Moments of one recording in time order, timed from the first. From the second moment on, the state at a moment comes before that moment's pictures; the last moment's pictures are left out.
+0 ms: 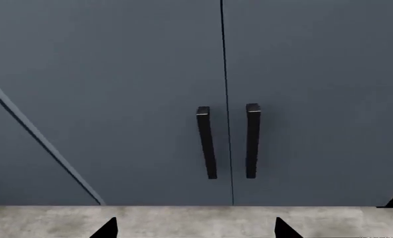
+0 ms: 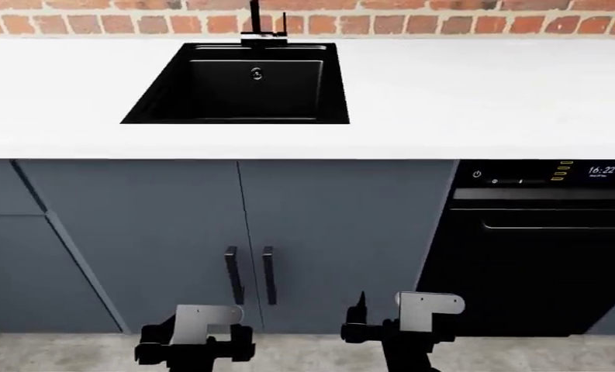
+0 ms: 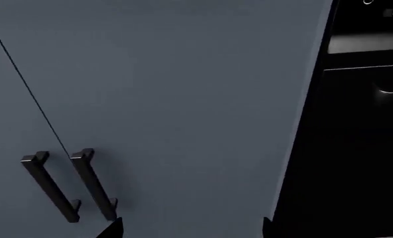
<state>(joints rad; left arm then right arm) -0.26 -0.22 0.40 -0.41 -0.32 -0.21 -0.37 0.50 0.32 -1.06 0.67 0.94 -0.31 0.47</state>
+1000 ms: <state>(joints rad) -0.53 -0.36 -0.19 0.53 -0.31 -0.93 0.16 0.88 0.42 -0.17 -0.59 0.58 1.13 0.20</state>
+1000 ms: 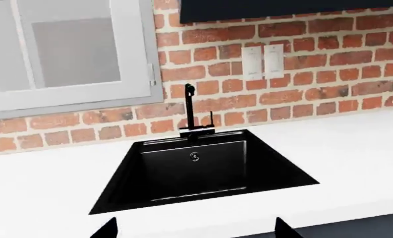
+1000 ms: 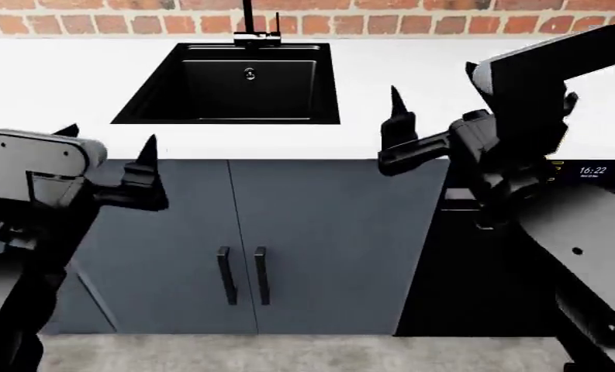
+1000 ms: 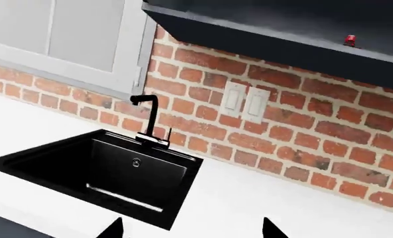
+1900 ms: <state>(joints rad) -1.31 -0.77 -0.37 0.29 -0.29 -1.10 0.17 2.28 0.67 -0.70 -0.29 0.83 1.36 0.14</state>
